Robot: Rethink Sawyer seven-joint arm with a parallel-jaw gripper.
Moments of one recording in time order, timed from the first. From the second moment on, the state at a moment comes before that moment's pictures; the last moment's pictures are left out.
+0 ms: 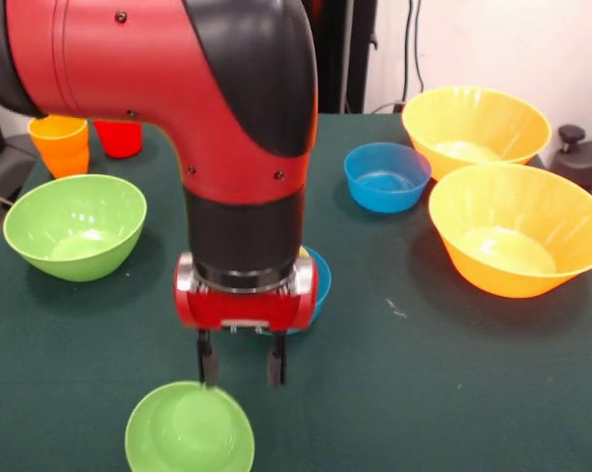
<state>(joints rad) -0.40 -0.28 0.33 0.87 -0.35 0.84 1.67</state>
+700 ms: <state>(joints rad) -0.35 -0.10 0.34 0.69 -0.36 0.89 1.67</state>
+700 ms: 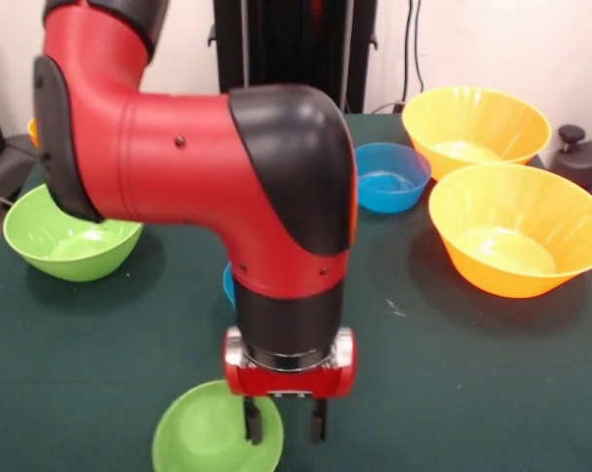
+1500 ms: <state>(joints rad) -0.28 -0.02 0.31 0.52 -0.48 1.25 1.66</state>
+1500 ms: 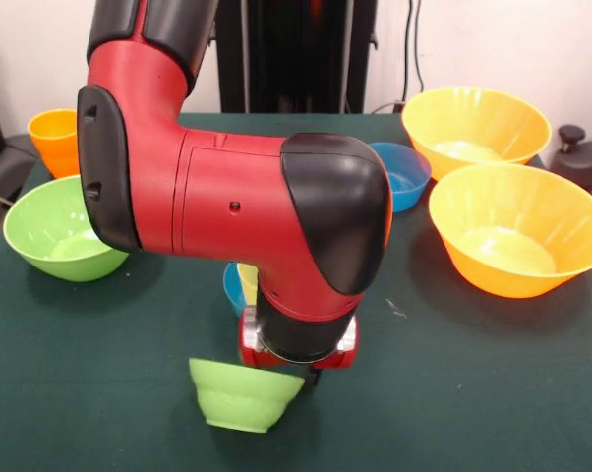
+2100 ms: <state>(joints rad) -0.28 -0.01 0.30 0.48 -0.52 1.23 1.62</state>
